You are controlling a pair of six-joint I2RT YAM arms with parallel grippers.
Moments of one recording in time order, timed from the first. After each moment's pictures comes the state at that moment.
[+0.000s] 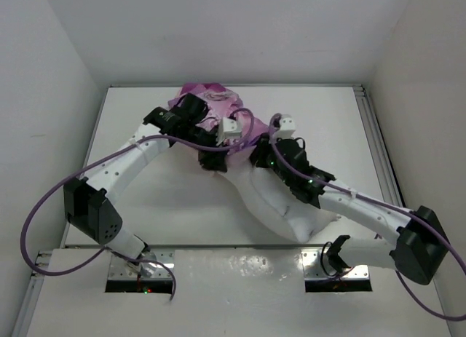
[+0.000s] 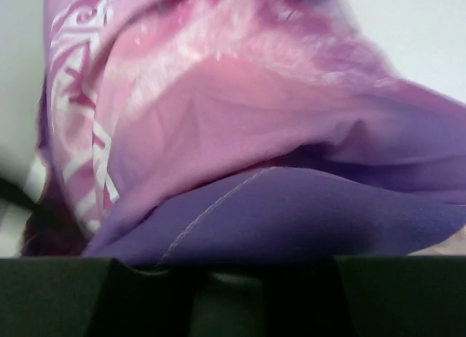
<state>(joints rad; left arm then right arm) -0.56 1.56 1.54 -0.96 0.77 0.70 0.74 1.19 0.75 0.17 0.30 0.52</state>
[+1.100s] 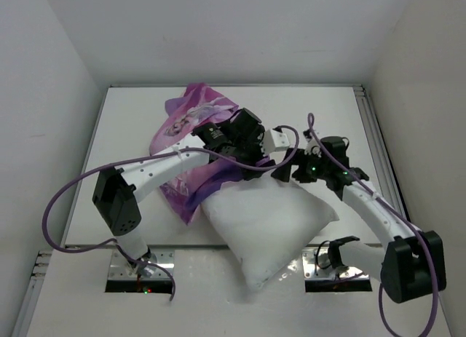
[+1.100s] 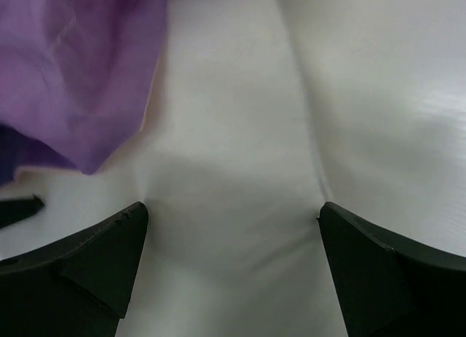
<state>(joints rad) -0.85 1.71 1.58 -0.74 0.23 0.48 0.20 1.10 0.63 -0.24 -0.47 0.35</state>
